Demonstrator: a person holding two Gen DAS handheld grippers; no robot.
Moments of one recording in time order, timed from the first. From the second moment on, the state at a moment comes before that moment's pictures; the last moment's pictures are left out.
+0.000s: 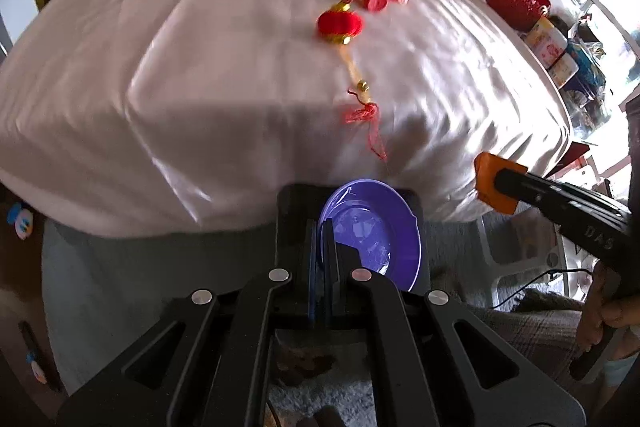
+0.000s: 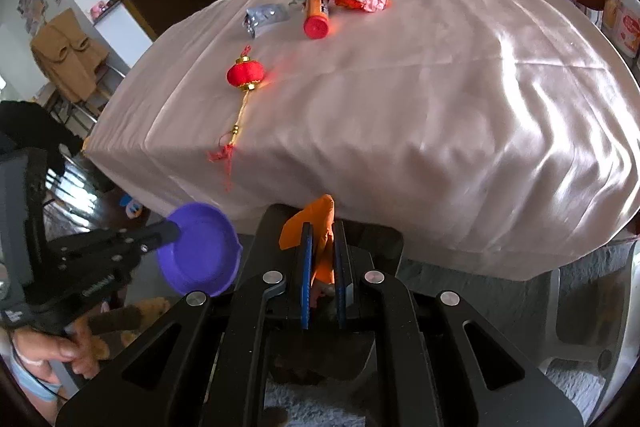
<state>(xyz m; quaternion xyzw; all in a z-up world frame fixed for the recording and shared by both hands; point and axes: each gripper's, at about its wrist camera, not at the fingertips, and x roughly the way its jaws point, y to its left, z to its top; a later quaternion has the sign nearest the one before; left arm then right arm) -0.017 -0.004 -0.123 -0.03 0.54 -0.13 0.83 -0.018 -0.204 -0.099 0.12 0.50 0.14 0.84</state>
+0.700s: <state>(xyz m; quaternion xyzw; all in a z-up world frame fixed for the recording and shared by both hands) -0.016 -0.016 -0.159 -0.01 0.57 -0.13 0.81 -0.015 -0.184 -0.105 0.12 0.51 0.17 0.84</state>
